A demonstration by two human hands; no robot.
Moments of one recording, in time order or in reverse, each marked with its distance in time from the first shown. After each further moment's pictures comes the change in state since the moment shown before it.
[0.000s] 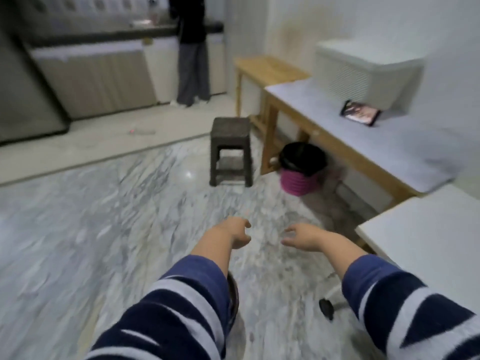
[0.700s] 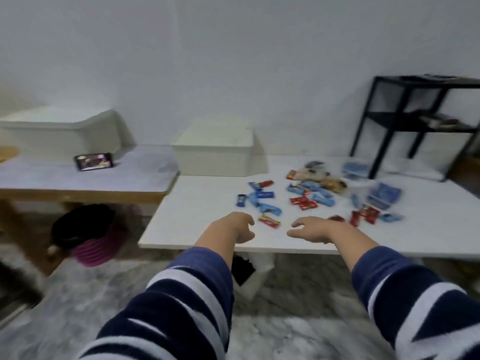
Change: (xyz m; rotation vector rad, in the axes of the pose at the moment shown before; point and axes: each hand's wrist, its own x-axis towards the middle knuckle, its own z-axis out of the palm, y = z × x) left_hand -0.178 0.386 0.153 0.561 -0.204 0.958; right_hand -0.434 0.244 0.099 0.616 0.421 0.816
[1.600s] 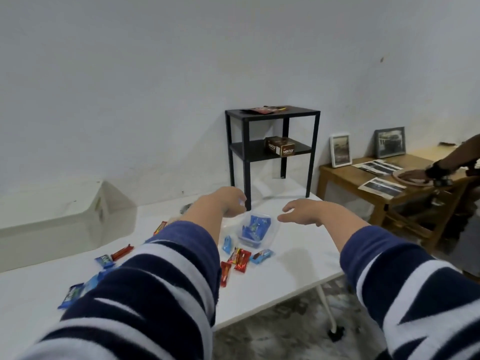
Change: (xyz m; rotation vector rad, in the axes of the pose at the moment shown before) left_hand 0.199 0.422 -0.062 0.125 0.150 0.408; right_hand -0.020 0.342 -0.221 0.160 0.276 0.275
